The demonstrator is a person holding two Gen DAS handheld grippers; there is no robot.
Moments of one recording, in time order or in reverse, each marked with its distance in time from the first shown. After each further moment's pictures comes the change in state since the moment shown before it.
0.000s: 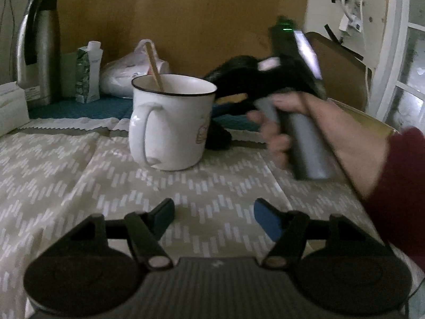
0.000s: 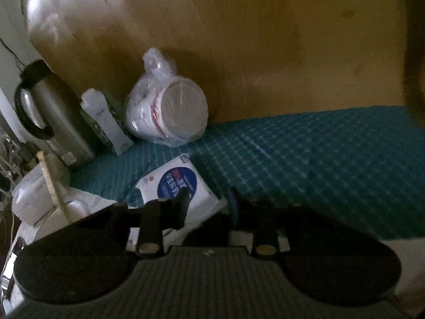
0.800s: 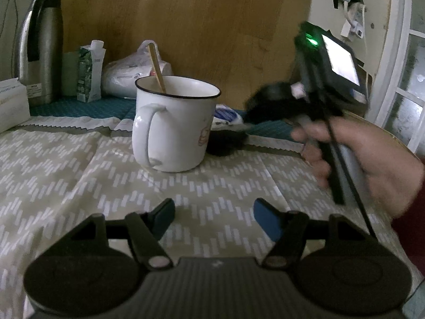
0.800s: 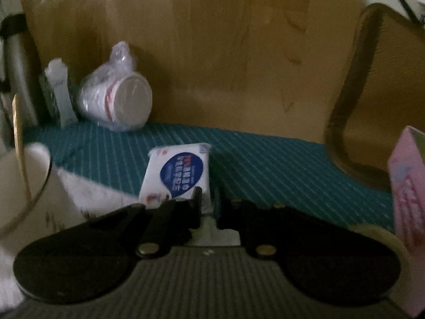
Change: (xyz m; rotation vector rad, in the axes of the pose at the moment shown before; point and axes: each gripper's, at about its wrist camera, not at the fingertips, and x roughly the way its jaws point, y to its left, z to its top) left arm 0.000 0.003 -0.001 -0.018 -0.010 -0.015; right arm -0.070 0.004 -0.043 -0.243 -0.087 -0.376
